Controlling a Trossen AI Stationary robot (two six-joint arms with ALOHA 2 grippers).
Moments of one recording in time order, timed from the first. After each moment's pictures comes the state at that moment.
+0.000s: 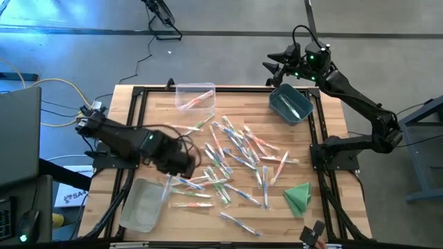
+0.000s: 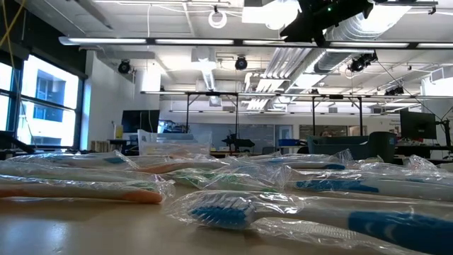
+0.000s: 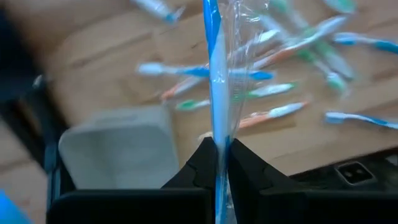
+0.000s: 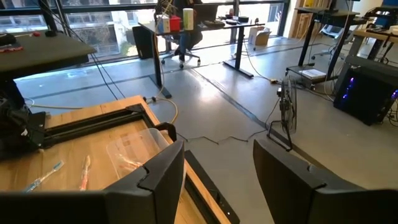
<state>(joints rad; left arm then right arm) -0.38 1.55 1.65 -1.54 0.04 -1.67 -0.86 1.22 1.17 -0.14 -0.32 -0.08</state>
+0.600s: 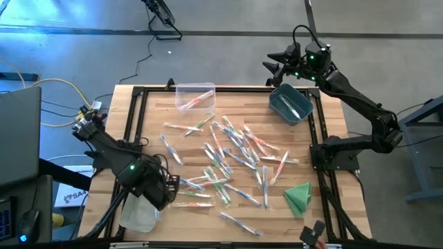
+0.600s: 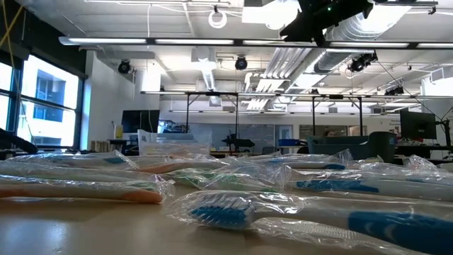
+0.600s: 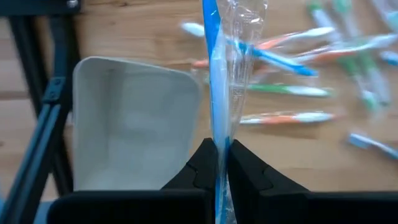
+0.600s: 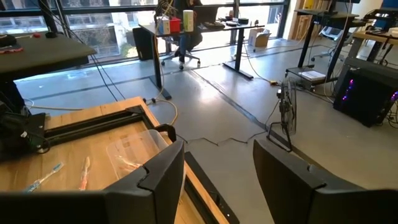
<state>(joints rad) -0.68 1.55 1.61 -1.57 -0.06 -2.24 -0.86 1.22 1.17 -0.14 -0.32 -0.08</state>
